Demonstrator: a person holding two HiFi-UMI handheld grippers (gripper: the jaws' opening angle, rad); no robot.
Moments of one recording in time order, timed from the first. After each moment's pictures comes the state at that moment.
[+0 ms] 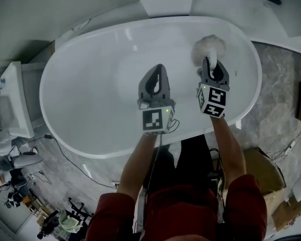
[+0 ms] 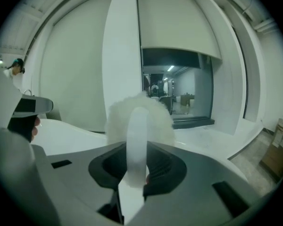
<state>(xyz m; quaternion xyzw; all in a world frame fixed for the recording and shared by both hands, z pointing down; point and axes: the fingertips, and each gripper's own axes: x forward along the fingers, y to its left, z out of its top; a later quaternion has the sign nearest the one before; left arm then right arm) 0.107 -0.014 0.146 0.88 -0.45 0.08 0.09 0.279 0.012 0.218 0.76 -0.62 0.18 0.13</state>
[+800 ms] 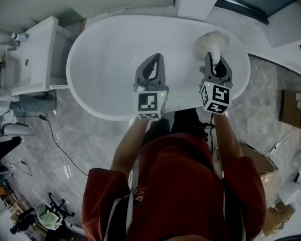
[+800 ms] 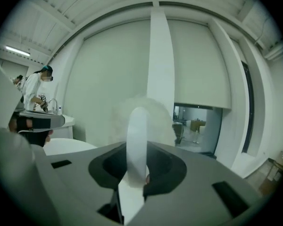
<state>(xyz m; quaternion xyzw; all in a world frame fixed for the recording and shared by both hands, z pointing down) -0.147 0.130 -0.110 0.89 -0.45 0.02 0.03 0.035 0.157 -0.100 0.73 -0.67 0.04 0.10</state>
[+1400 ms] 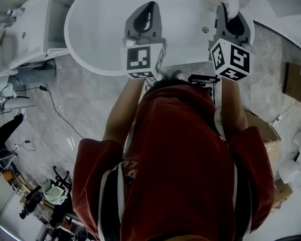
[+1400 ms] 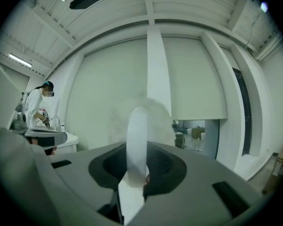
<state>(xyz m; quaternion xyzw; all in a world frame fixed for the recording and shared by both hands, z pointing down) -0.172 0.182 -0.183 0.89 -0.46 -0.02 0.02 0.016 0.220 -0.206 0.74 -0.68 0.00 0.03</state>
